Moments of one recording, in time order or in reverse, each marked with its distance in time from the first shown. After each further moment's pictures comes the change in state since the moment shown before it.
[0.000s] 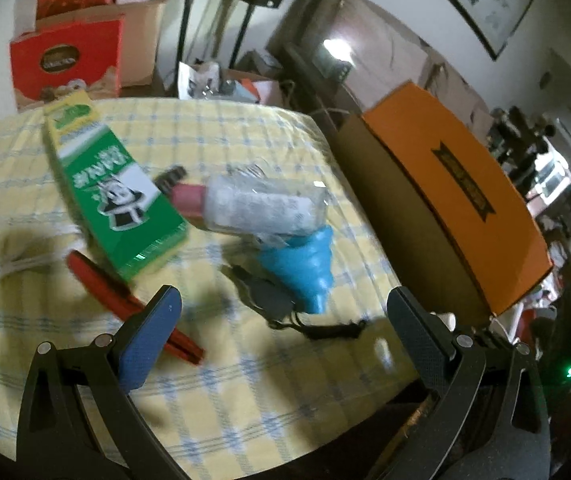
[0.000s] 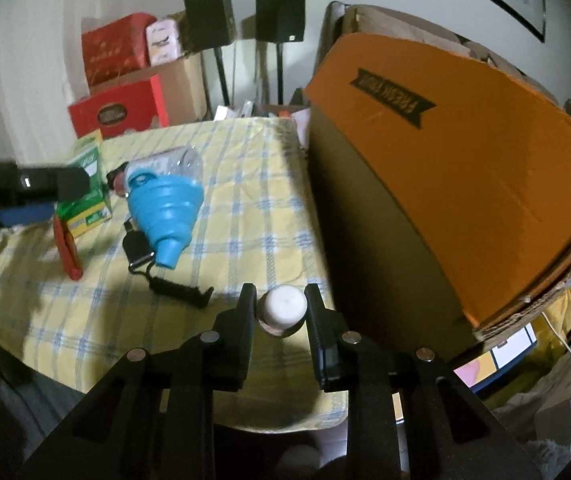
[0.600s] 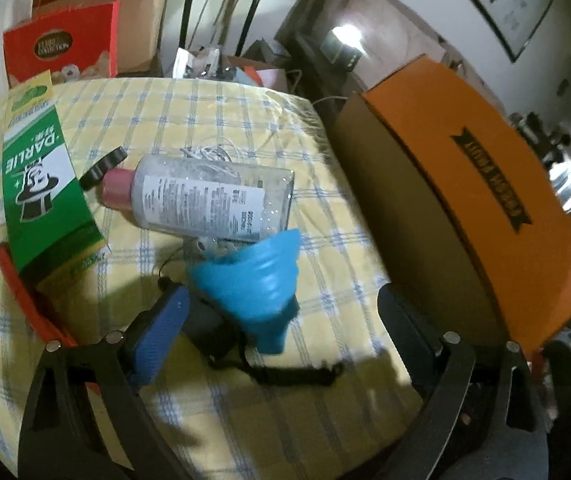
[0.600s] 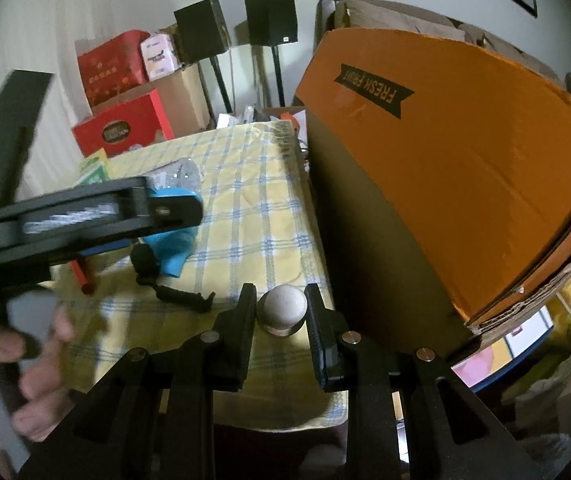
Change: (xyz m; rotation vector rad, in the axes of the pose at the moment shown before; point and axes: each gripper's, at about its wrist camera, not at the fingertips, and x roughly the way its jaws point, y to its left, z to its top) left arm 0.057 -0.035 0.003 -0.046 -0.001 0.076; right arm 0.001 -0.017 -0.003 0.083 0.002 0.087
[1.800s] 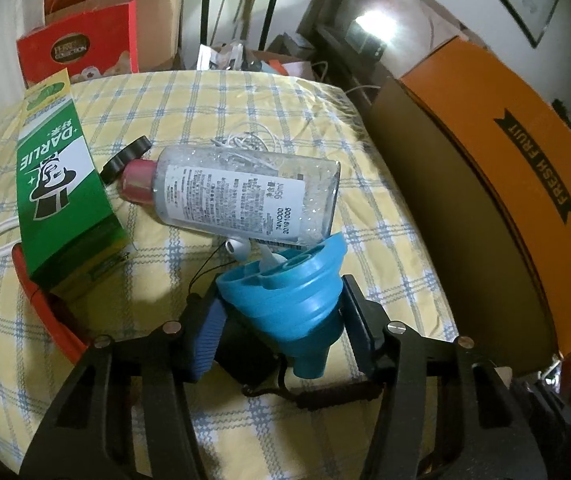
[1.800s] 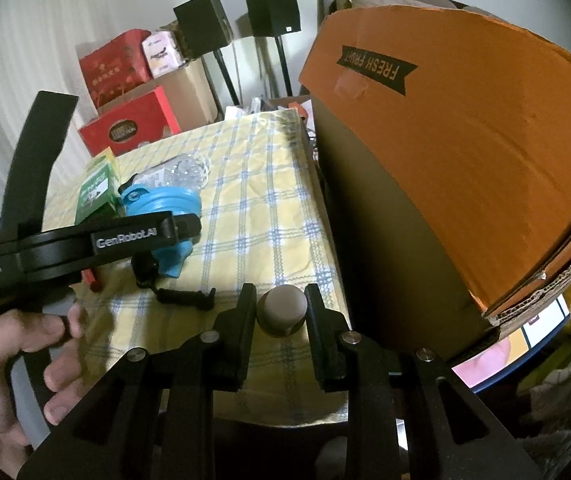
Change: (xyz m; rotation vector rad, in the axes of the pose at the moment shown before) left arm 0.016 0.009 -0.005 0.010 0.007 0.094; right arm 0.012 -0.010 -0.009 0.024 0.037 0.041
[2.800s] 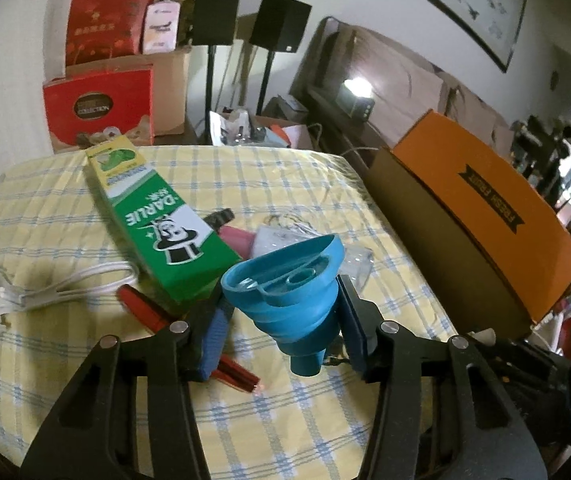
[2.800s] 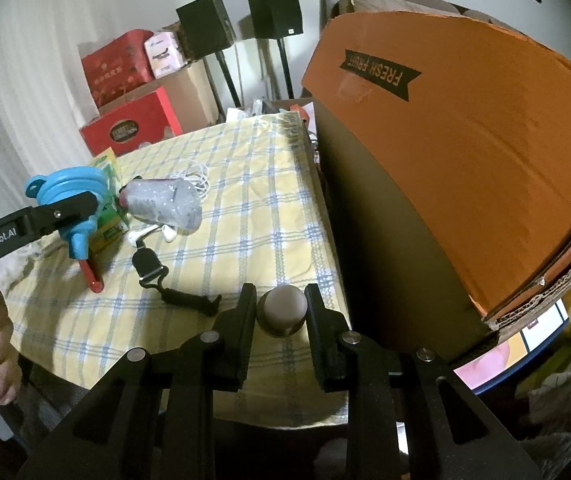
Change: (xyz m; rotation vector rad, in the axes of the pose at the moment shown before) left arm -0.083 0.052 -0.005 0.059 -0.215 -0.023; right arm 0.001 -0.003 -0.001 -0.009 -0.013 0.002
